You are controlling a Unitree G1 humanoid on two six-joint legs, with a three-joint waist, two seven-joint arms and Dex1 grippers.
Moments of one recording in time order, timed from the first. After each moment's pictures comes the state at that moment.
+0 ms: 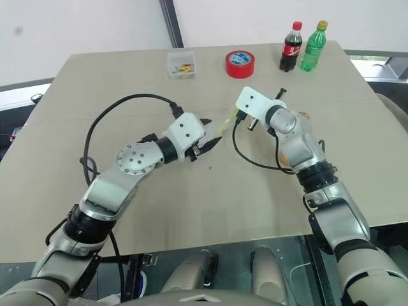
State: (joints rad) left arm -0.55 0.53 -0.33 -0.31 -0.05 0.53 -0.50; right arm -0.87 -0.37 0.30 0.31 -0.39 0.31 0.48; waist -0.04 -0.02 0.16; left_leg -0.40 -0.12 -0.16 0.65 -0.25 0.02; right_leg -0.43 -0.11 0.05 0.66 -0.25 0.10
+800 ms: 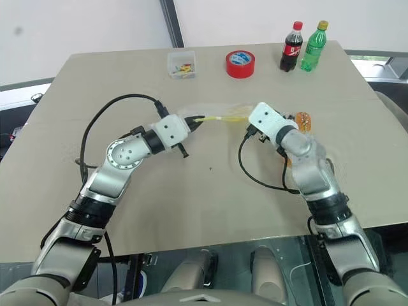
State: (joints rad) left arm -0.56 0.57 -0.23 0.14 0.07 -0.23 -0.58; right arm -0.55 -0.39 0.17 -0.18 -0.28 0.60 0.55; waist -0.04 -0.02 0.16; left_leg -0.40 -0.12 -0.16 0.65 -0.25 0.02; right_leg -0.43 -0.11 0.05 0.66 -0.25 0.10
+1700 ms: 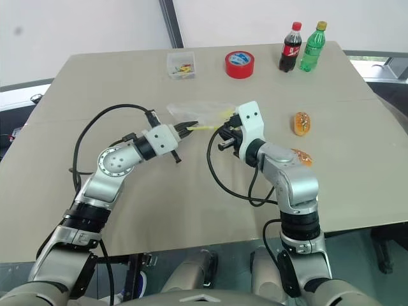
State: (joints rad) left arm -0.48 0.57 -0.15 0.13 0.07 -0.31 -0.62; right arm -0.56 -0.01 0.02 -0.29 0.20 0.98 0.42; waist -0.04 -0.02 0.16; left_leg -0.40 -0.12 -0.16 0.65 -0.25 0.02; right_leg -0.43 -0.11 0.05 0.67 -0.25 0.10
